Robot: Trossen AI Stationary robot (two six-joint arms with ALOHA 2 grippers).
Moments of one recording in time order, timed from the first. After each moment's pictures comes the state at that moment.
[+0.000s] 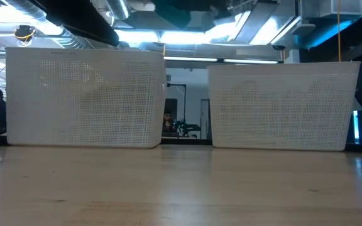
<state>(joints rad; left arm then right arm) -0.53 1.24 0.79 -0.30 -0.88 -0.34 0.08 1.51 1.19 0.17 0.49 -0.23</state>
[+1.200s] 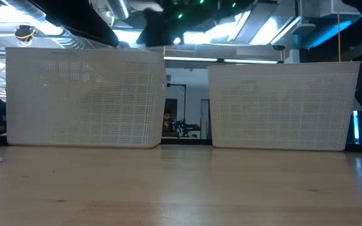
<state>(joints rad) -0.53 1.24 0.79 -0.30 -0.88 -0.33 -0.21 1.96 1.69 0.03 0.20 -0.18</state>
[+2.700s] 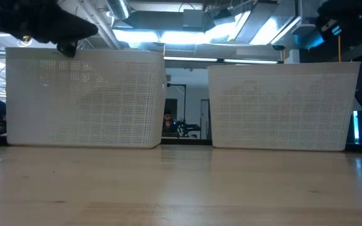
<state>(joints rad) -0.33 0.64 0.25 0.29 -0.40 -0.05 0.43 0.50 0.54 -0.34 0.24 0.21</state>
